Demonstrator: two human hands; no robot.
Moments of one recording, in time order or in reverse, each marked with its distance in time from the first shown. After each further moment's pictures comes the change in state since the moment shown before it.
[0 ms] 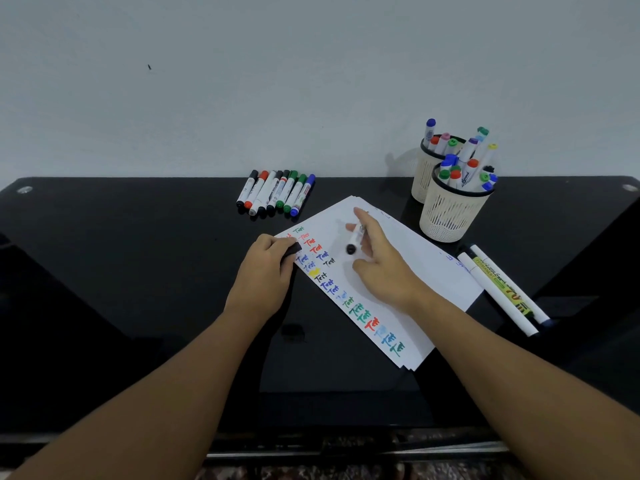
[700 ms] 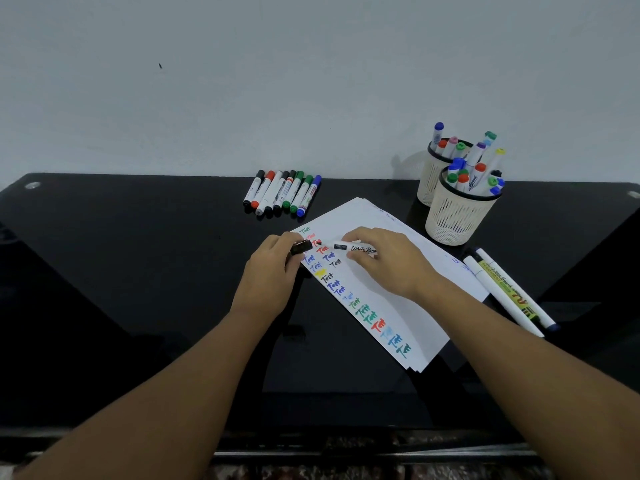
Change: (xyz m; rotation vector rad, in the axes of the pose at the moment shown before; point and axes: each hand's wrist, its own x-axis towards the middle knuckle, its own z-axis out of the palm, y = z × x) left_hand -0.003 0.006 -0.007 -0.090 0.043 0.008; right_hand 0.017 -0.006 -0.014 -0.611 0.035 -0.159
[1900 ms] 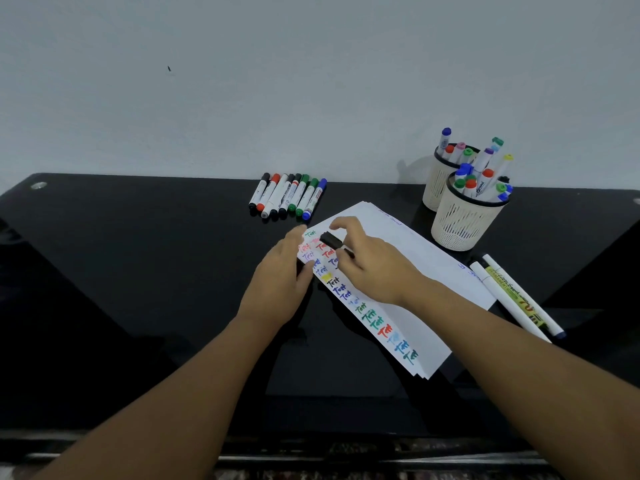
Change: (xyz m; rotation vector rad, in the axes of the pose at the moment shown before) left_hand -0.004 0.002 0.000 -0.026 -0.075 -0.018; right_hand 0.003 -0.035 0.006 0.039 -0.073 -0.149
